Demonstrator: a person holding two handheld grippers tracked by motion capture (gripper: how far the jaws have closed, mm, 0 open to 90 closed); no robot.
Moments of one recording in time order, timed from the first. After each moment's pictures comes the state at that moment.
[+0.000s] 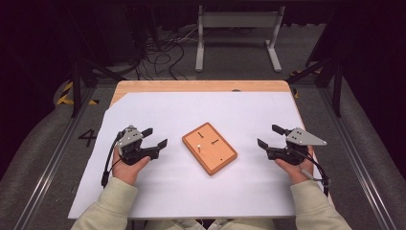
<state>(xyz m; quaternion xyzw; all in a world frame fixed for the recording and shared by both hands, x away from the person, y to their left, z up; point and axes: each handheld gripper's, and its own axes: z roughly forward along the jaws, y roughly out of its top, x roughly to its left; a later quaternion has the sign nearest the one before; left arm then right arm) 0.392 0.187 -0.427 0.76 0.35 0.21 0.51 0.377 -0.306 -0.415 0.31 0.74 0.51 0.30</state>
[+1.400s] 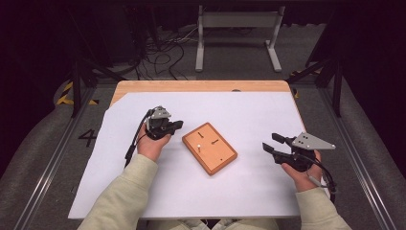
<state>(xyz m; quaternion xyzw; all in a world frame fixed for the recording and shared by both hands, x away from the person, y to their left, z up) 0.474 0.126 -0.425 0.82 0.33 0.14 0.45 0.352 -0.312 -0.403 0.33 0.75 0.51 0.26</state>
